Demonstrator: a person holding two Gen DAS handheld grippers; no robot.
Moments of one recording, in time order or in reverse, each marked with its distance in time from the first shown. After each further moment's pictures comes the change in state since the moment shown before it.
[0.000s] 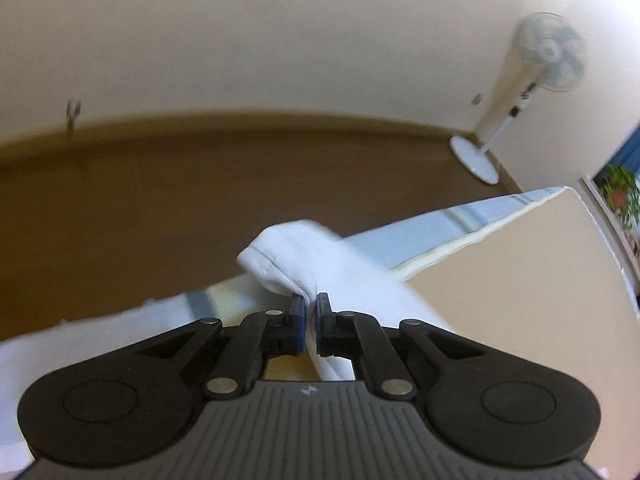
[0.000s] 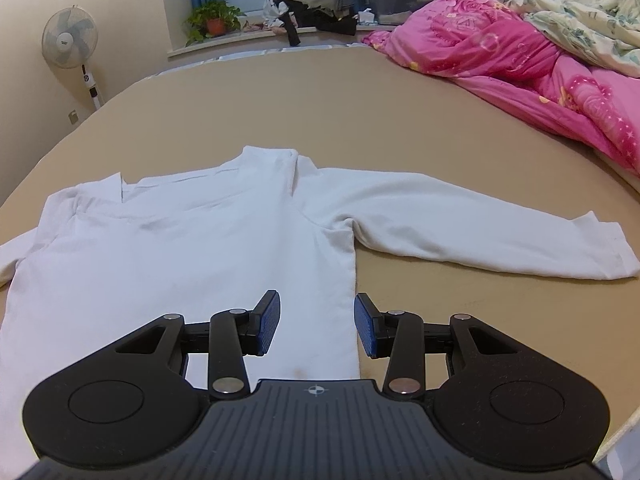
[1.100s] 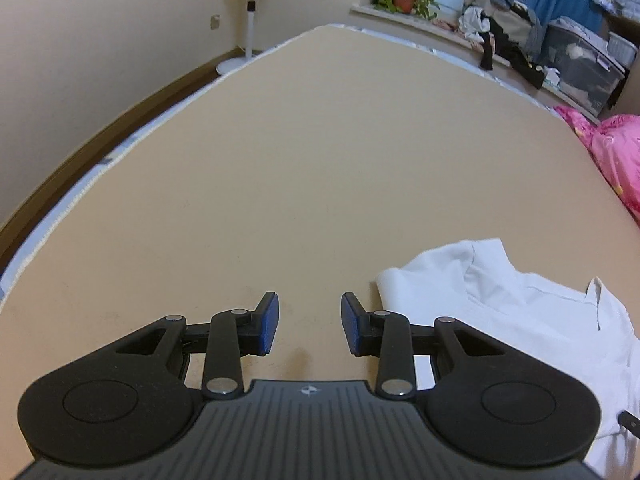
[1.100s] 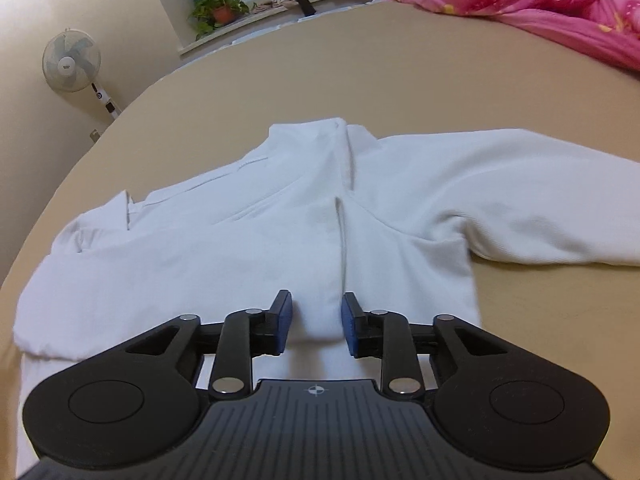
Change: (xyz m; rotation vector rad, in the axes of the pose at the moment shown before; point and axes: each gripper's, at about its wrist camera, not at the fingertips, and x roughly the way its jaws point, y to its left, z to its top) left arm -0.098 -0.209 -0.133 0.691 0.164 -0.324; right arm 0.121 0.015 0.025 0.149 0.086 0.173
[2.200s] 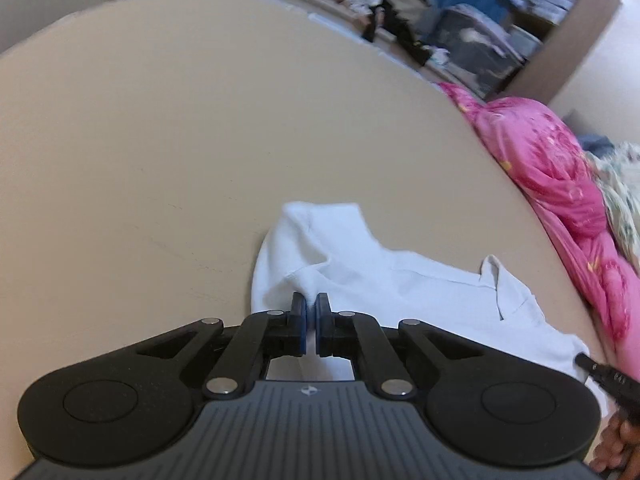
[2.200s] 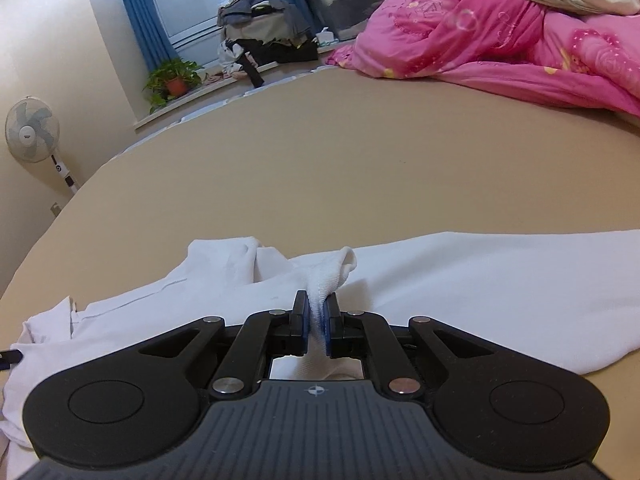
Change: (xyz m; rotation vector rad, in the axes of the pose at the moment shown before) left arm 0.133 -0.118 -0.009 0.062 0.025 -0.418; right arm -0.010 -0.049 0.058 0.077 -0.209 -0.100
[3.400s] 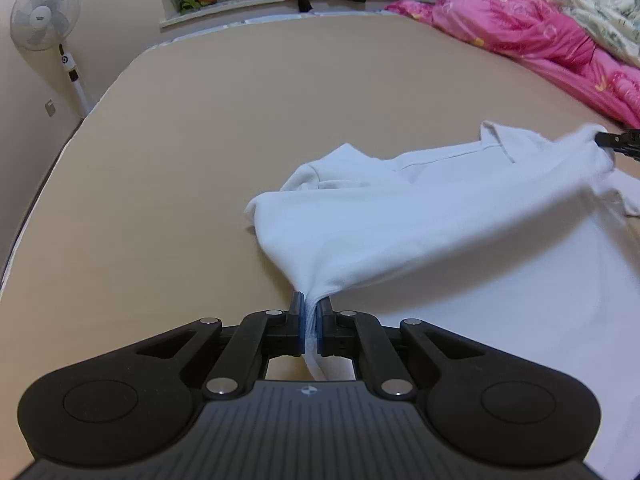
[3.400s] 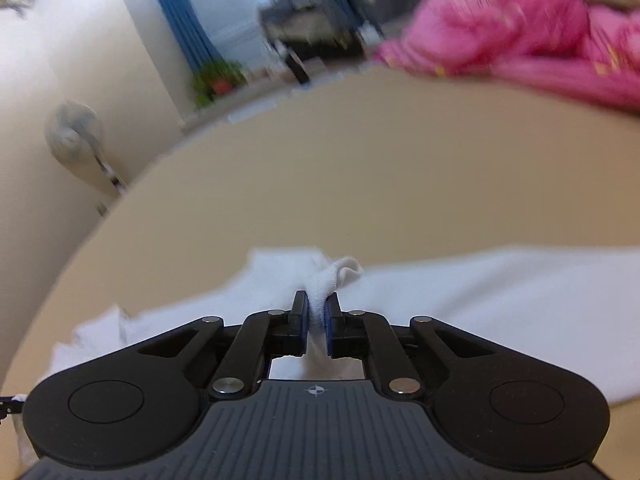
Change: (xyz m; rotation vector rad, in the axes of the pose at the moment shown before) left arm -0.065 -0.018 -0.051 0.486 0.089 0.192; right arm -0.001 0.020 0.020 -0.021 -0.021 0.167
